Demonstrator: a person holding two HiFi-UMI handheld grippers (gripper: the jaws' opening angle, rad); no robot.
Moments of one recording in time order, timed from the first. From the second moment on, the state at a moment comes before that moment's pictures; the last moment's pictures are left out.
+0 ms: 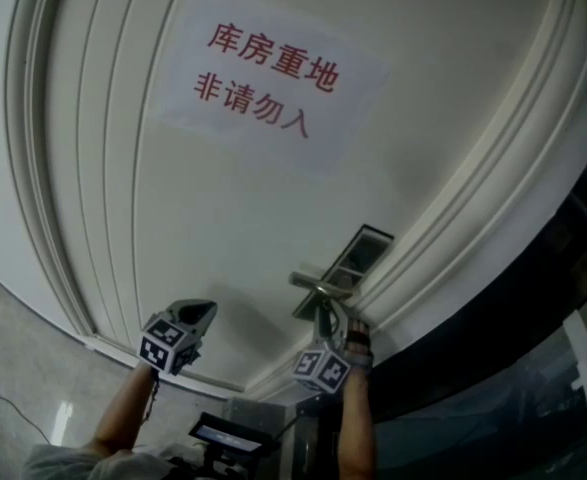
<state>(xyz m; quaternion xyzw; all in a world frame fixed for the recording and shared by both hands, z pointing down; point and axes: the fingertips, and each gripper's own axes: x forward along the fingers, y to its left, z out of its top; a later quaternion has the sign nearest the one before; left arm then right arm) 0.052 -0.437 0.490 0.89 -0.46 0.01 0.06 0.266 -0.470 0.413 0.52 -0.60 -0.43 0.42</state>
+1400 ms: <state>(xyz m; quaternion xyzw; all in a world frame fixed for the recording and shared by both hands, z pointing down) 0.042 -0.431 0.490 0.88 -0.47 0.01 0.06 0.268 -0.471 0.413 0.52 -0.54 -0.47 0.46</state>
